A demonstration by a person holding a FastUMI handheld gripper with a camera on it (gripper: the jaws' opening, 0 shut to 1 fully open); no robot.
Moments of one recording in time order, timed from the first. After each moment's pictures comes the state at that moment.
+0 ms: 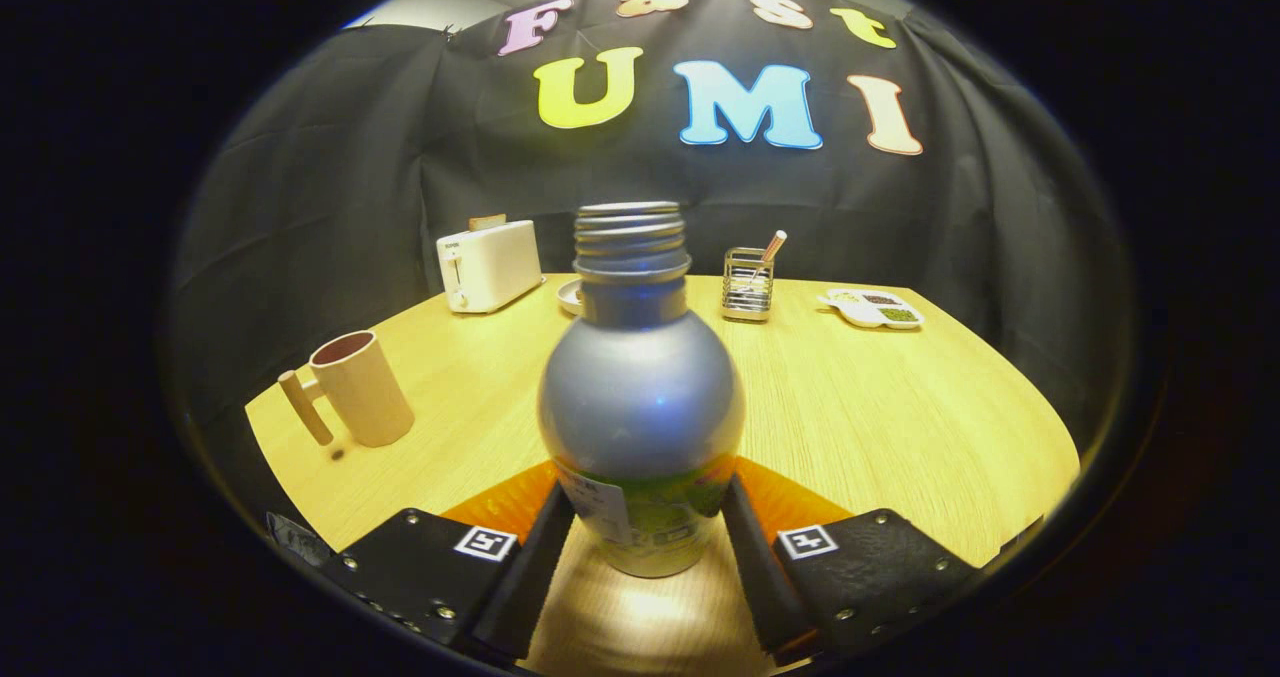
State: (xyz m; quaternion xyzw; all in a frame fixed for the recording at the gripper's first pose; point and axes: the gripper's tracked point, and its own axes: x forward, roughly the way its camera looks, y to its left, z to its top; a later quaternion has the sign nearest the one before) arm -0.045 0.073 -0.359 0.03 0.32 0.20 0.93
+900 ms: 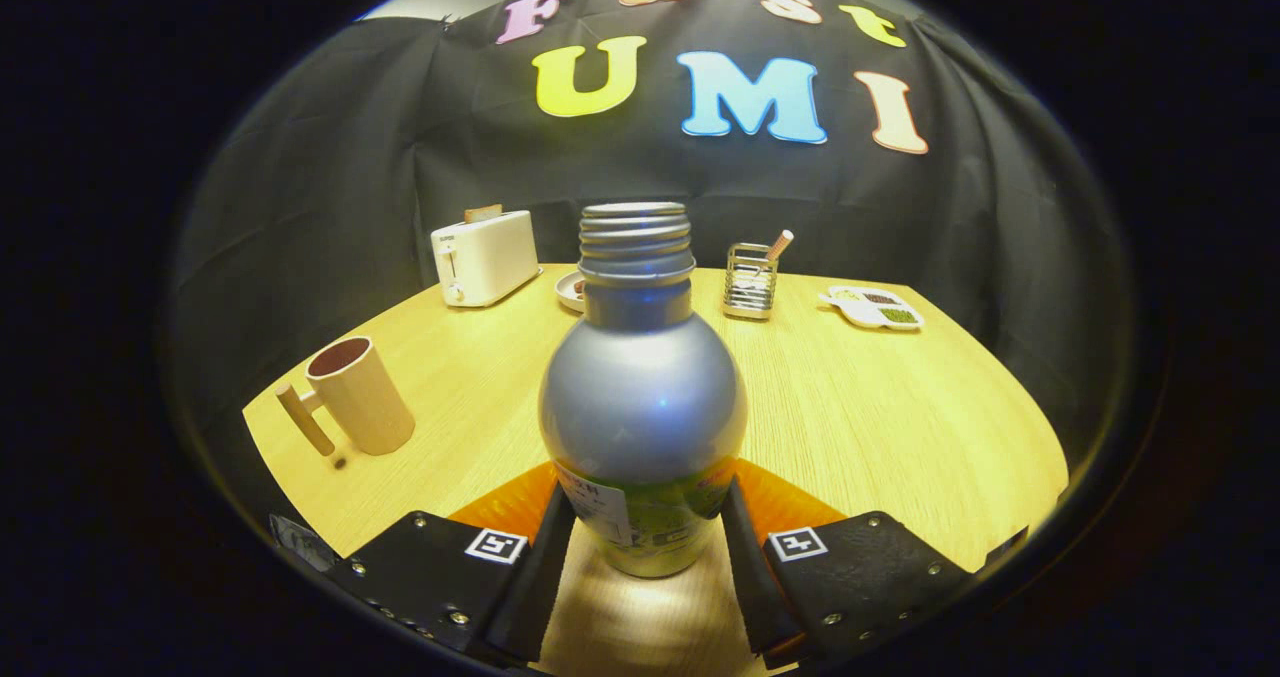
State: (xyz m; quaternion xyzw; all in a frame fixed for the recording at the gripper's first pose) arm -0.035 0.092 -0.340 0.00 0.33 0.20 0.92
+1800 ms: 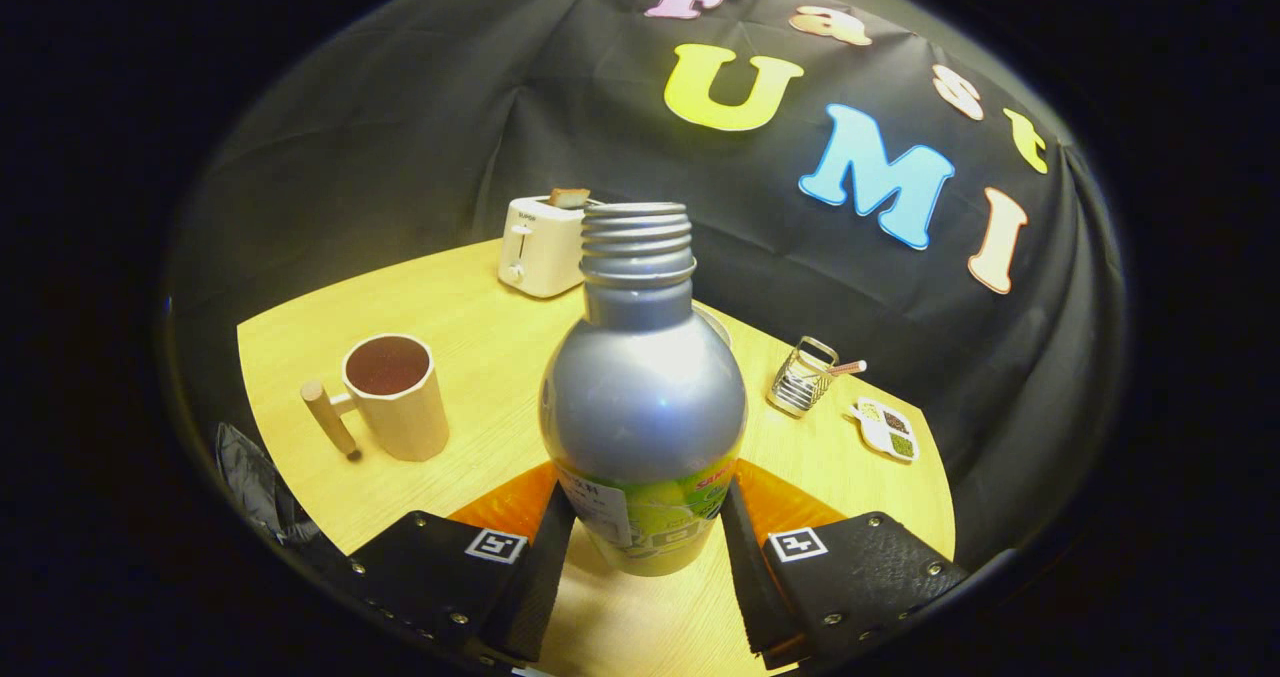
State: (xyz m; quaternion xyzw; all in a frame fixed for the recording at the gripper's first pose) arm -0.011 0.162 -0.281 -0.17 0.32 0.27 0.89
